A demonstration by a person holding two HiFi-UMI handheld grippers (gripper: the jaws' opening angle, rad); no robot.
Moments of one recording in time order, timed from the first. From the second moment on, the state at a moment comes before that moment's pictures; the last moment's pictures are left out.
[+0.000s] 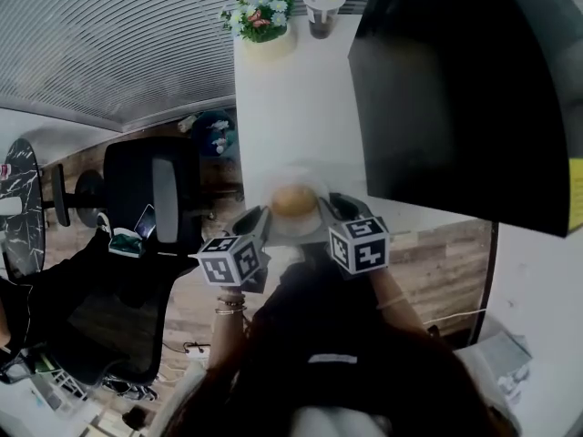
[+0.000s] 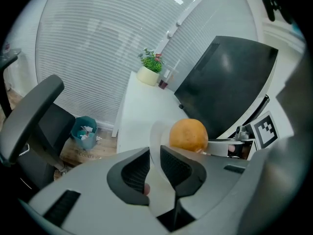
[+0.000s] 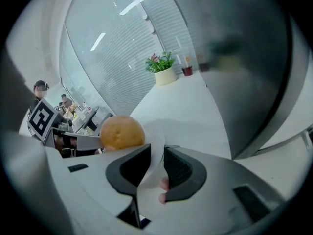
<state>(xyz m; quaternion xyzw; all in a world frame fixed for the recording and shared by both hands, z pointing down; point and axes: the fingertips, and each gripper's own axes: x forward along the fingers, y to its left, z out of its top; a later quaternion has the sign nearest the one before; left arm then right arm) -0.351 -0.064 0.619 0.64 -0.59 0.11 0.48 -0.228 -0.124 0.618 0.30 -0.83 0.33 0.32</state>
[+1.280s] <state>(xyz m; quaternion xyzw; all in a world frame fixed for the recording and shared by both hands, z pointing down) -0.350 0.014 0.573 0.67 -0.59 0.11 0.43 -0.222 -0.047 0.570 0.35 -0.85 0.29 0.27</state>
